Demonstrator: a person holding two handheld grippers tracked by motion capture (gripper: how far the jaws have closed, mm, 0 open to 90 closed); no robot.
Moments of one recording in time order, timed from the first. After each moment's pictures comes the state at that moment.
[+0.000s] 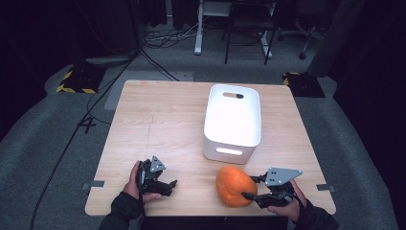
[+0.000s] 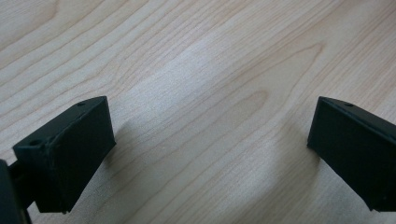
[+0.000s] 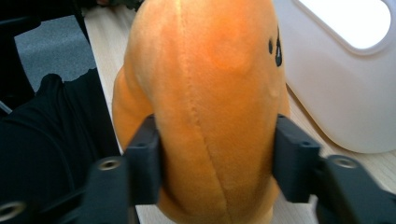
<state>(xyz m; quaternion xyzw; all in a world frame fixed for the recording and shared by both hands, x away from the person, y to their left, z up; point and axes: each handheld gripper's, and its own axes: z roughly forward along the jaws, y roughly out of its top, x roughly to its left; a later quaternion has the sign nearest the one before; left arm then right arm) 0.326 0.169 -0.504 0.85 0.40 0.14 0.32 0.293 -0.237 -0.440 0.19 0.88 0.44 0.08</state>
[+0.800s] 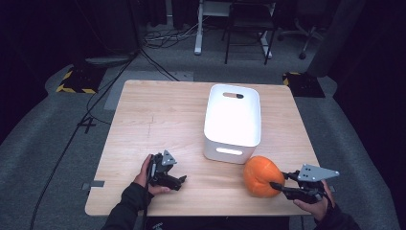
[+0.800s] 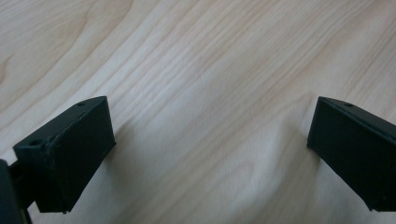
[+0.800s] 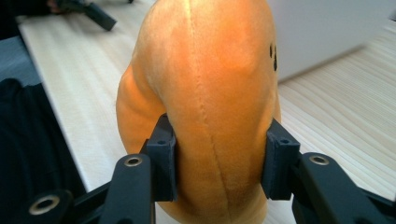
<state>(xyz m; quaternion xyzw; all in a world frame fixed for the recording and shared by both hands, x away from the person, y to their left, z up) 0.354 0.137 -0.503 0.87 0.36 0.12 0.32 0.297 -0.322 -0.437 0.27 0.84 0.44 0.14</state>
